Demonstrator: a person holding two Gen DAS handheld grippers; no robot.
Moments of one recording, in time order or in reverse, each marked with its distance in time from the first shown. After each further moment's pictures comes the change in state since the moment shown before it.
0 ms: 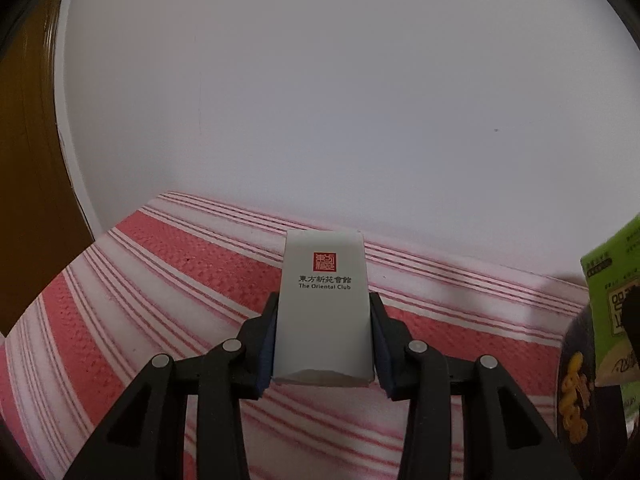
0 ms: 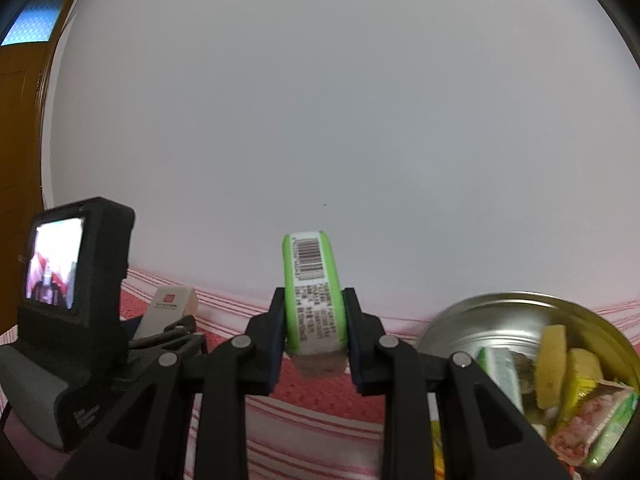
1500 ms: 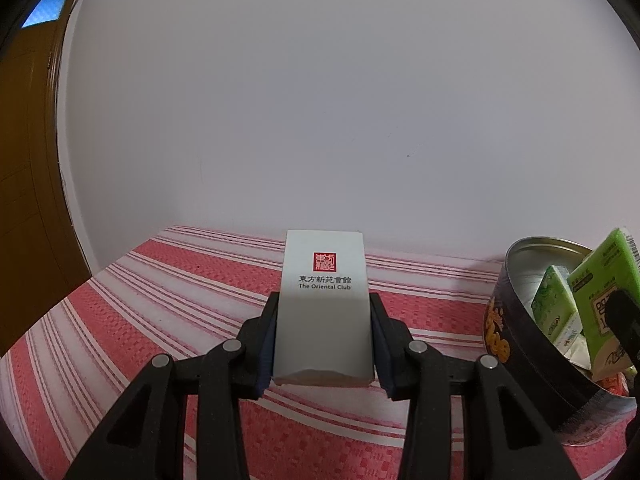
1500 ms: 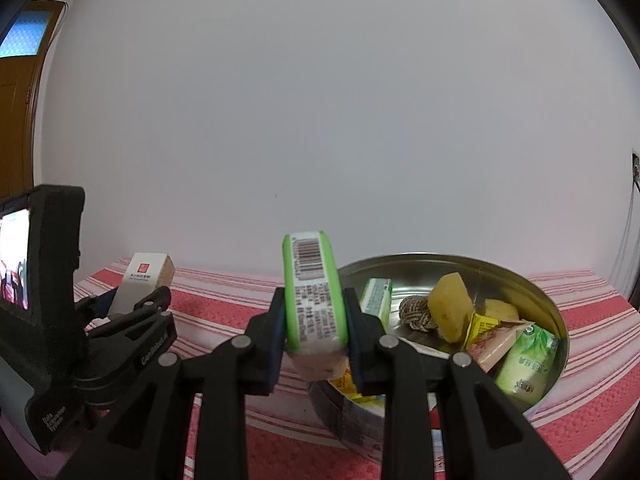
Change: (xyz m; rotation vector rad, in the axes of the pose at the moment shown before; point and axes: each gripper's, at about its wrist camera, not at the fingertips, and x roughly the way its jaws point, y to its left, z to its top) left arm -0.100 -0.031 -0.056 0.066 -0.185 -0.040; right arm -0.120 -0.038 -0.029 0.044 -0.004 -0.072
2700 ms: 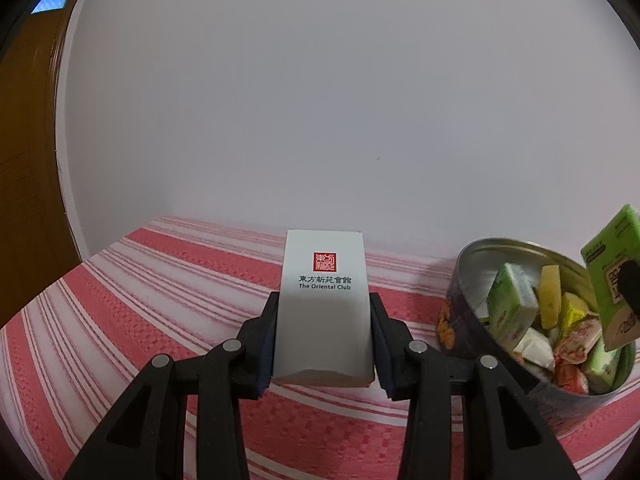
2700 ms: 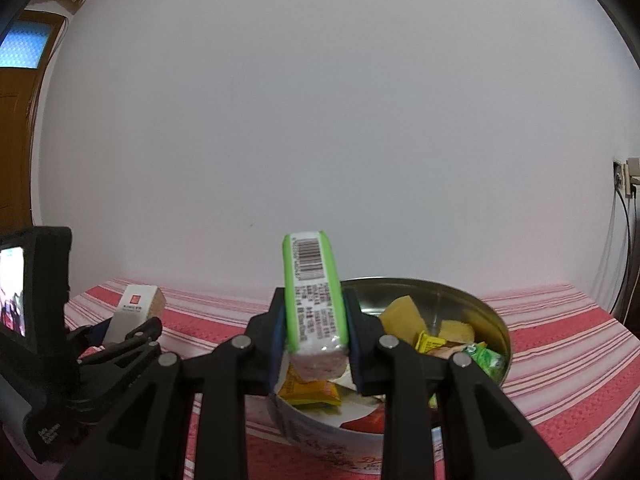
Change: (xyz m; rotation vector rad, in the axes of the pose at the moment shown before) left arm -0.029 -0.025 -0.004 -0.046 -0.001 -0.042; right arm -0.036 -0.042 0.004 0.003 -0.085 -0.029
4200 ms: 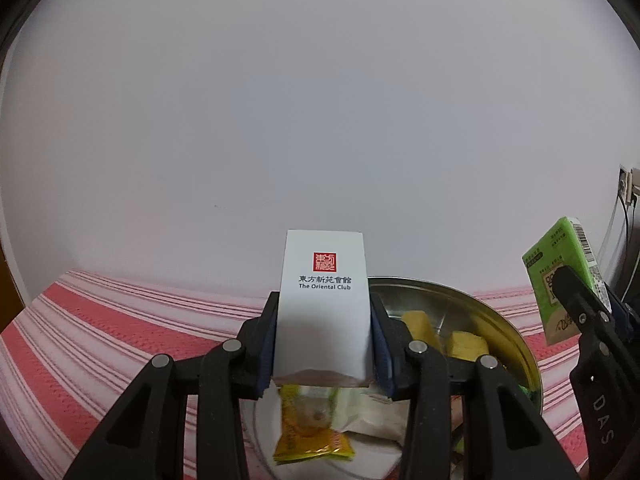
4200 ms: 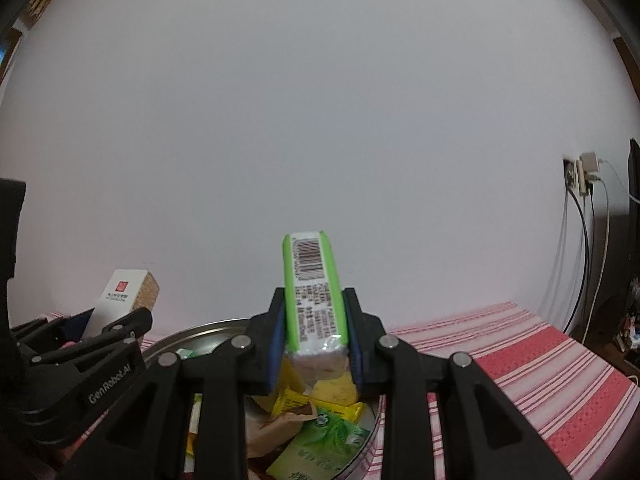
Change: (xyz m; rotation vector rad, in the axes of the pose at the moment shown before) left arm 0.006 -0.144 0.032 0.117 -0.044 -0.238; right arm 0.040 -0.087 0.012 0.059 -0.054 -0.174
